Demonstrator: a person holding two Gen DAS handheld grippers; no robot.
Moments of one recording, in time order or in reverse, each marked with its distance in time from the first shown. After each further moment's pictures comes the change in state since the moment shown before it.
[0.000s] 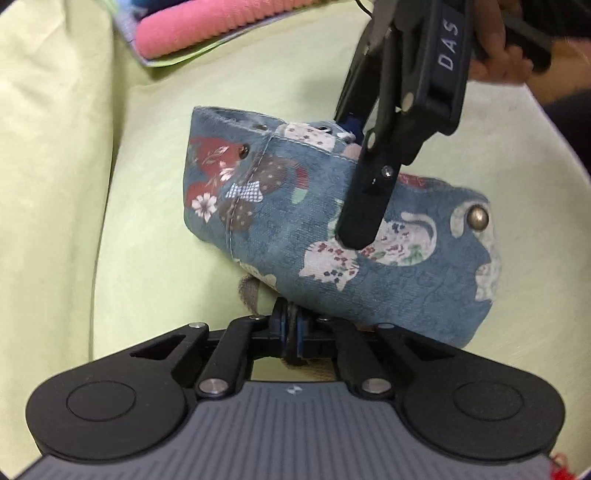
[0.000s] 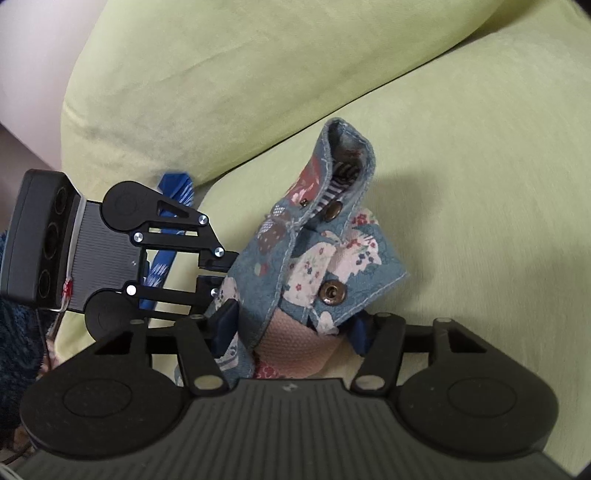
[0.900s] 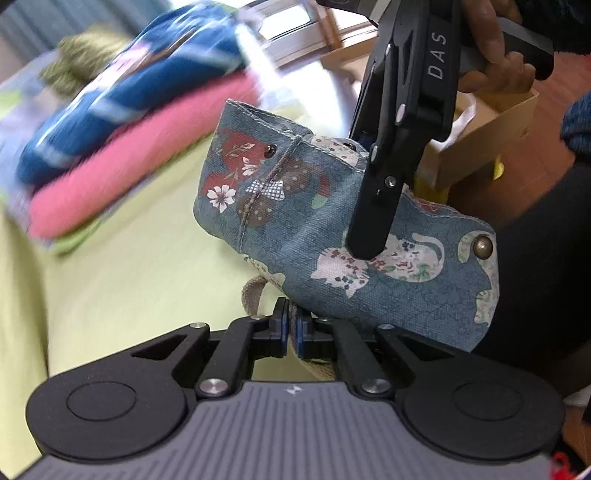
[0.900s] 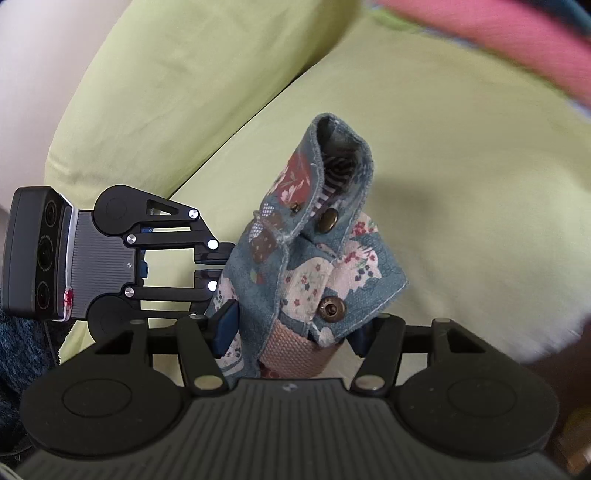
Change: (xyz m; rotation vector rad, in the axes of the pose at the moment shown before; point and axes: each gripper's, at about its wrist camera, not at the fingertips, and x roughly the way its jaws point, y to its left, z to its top) left arm 0.004 -0.168 0.201 0.238 -0.212 -0.076; right arm -0.260 -0.066 -0.169 0.203 -0.160 -0.178
